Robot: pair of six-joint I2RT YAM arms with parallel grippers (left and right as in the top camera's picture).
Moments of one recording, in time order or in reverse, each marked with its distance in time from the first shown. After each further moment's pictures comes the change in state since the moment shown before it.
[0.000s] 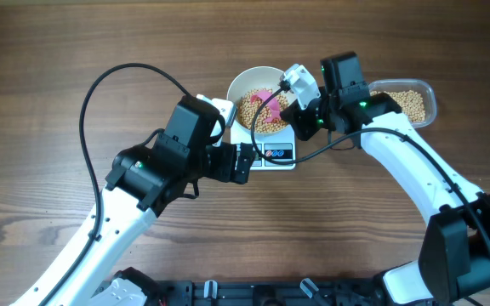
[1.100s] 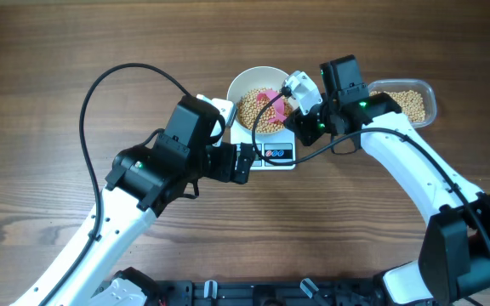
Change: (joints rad) left arm 0.000 0.000 0.000 0.000 0.000 0.000; right arm 0.000 0.000 0.000 -0.078 0.032 -0.011
